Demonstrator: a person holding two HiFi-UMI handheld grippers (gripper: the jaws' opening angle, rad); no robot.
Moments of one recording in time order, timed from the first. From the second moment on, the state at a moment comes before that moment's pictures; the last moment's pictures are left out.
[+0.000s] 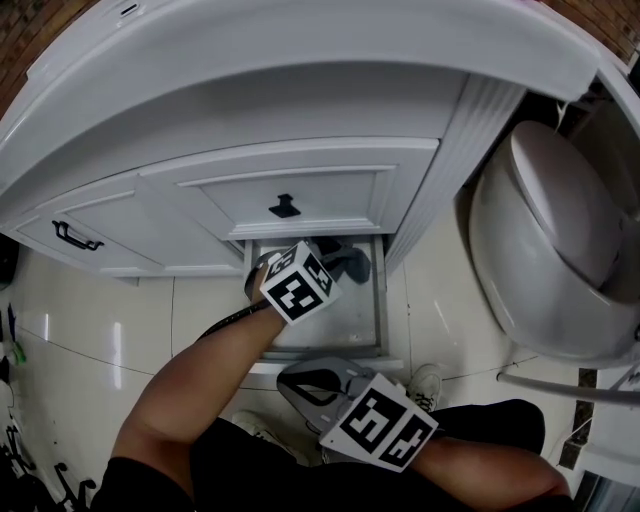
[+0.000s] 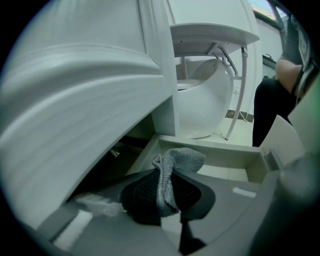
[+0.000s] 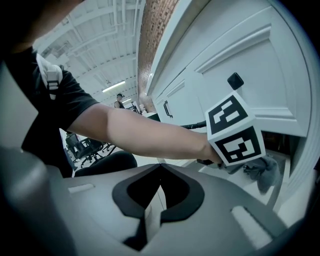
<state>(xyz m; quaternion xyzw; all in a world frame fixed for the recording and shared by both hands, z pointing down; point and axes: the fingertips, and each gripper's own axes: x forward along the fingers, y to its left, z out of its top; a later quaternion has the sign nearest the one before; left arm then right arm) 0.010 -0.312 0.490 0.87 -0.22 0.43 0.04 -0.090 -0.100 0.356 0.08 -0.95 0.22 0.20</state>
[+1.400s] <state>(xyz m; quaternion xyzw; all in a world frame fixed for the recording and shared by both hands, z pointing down) -0.066 -0.268 0.459 0.86 -0.24 0.45 0.04 -0.099 -0.081 0.357 0.07 -0.95 0.21 0.21</state>
